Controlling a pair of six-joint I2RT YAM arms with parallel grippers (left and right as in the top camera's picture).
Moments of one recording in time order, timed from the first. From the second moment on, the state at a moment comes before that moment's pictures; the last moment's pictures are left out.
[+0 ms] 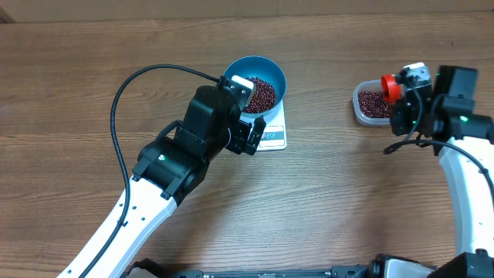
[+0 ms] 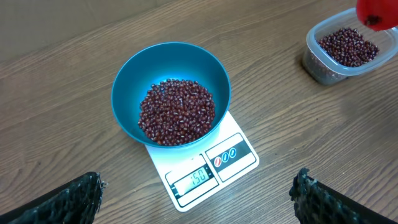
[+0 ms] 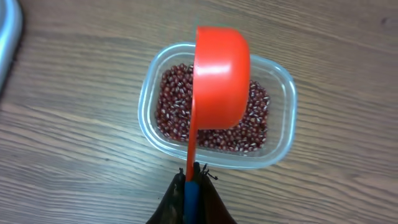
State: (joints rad) left arm -0.57 1.28 1.18 -0.58 -0.06 -0.07; right arm -0.18 1.41 1.15 -0.72 -0.12 -0.40
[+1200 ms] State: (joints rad) left arm -0.57 1.28 1.18 -0.58 -0.06 -0.07; right arm -0.10 1.58 1.15 -0.65 -0.02 0.39
